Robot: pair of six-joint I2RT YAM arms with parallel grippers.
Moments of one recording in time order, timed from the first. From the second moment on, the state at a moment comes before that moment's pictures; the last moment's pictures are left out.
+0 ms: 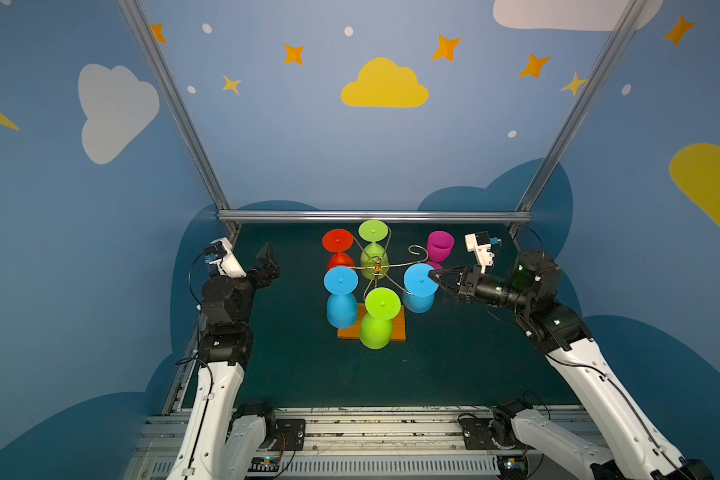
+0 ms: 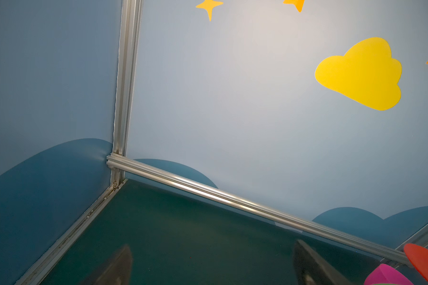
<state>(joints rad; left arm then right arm) 0.09 0.82 0.73 0.08 0.02 -0.36 0.39 0.96 1.07 -0.33 -0.78 0.92</state>
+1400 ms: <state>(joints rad) 0.09 0.82 0.73 0.08 0.02 -0.36 0.45 1.05 1.16 -0.33 -0.80 0.90</state>
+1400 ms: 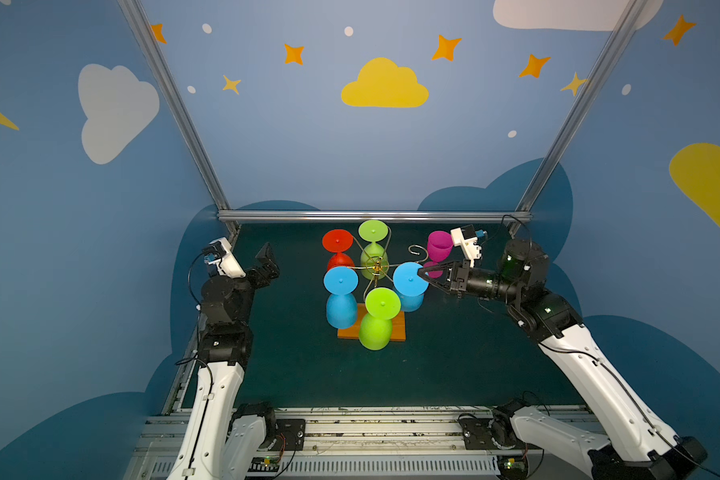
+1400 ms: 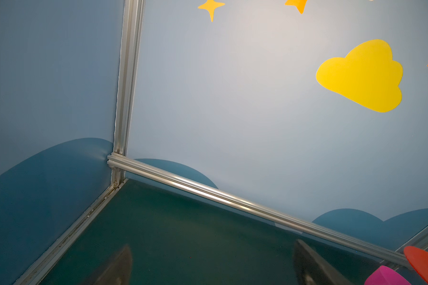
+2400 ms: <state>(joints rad) 0.10 0.81 0.73 0.08 0.02 -0.36 0.32 1.00 1.08 -0.27 -0.72 0.91</state>
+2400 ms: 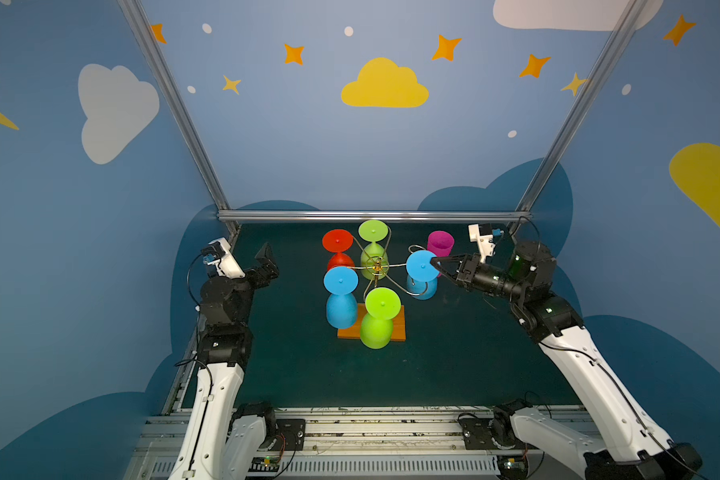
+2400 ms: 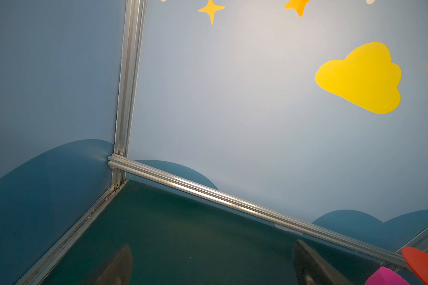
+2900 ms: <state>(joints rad) 0.10 0.94 1.04 0.01 0.44 -0.52 0.19 0.87 1.22 -0.52 -0.65 0.71</state>
